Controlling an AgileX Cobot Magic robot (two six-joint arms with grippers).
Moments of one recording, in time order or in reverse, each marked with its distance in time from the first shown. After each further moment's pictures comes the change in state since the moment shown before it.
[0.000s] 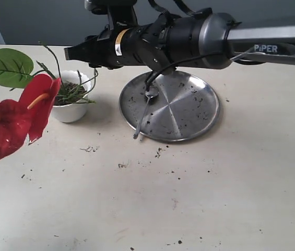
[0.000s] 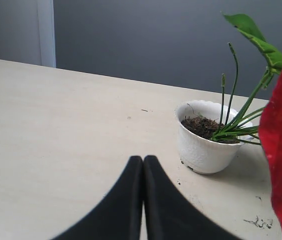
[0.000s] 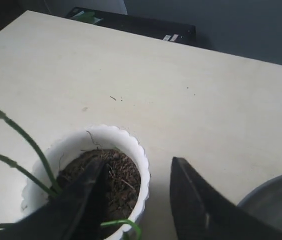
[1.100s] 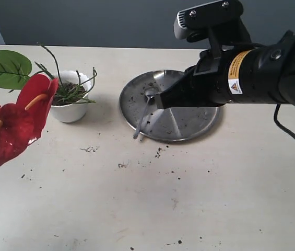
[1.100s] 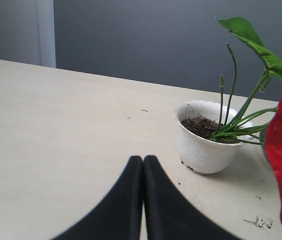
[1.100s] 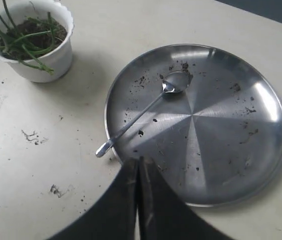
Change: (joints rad) left arm 0.000 0.000 0.000 0.000 0.000 0.000; right arm 0.000 -0.683 0.640 -0.166 0.271 0.020
